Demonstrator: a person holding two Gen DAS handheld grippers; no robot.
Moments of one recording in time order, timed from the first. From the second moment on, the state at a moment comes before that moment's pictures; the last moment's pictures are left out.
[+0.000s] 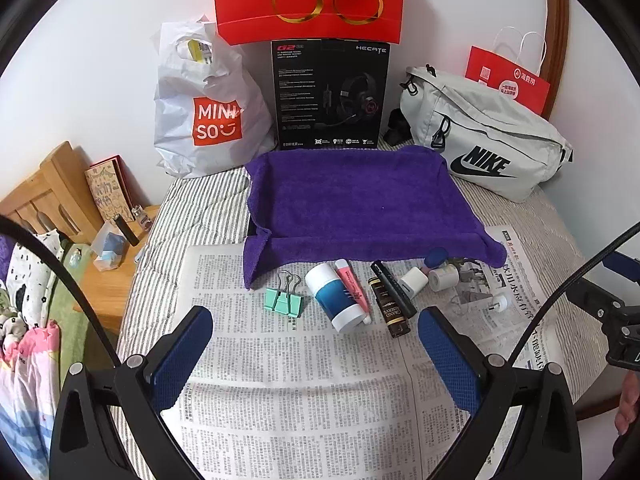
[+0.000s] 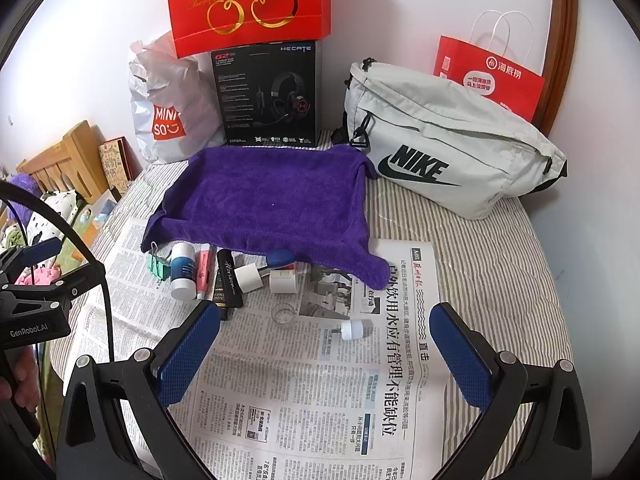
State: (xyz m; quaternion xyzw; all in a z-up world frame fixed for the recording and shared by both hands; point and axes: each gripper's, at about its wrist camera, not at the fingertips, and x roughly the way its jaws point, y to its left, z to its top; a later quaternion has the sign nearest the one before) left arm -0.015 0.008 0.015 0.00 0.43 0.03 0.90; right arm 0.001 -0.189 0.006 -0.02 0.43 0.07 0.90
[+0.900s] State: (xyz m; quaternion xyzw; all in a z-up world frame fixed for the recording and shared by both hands) left arm 0.008 0.028 -0.025 -0.01 0.44 0.03 0.90; right arm 0.016 -0.197 -0.017 -0.01 0.45 0.07 0.89
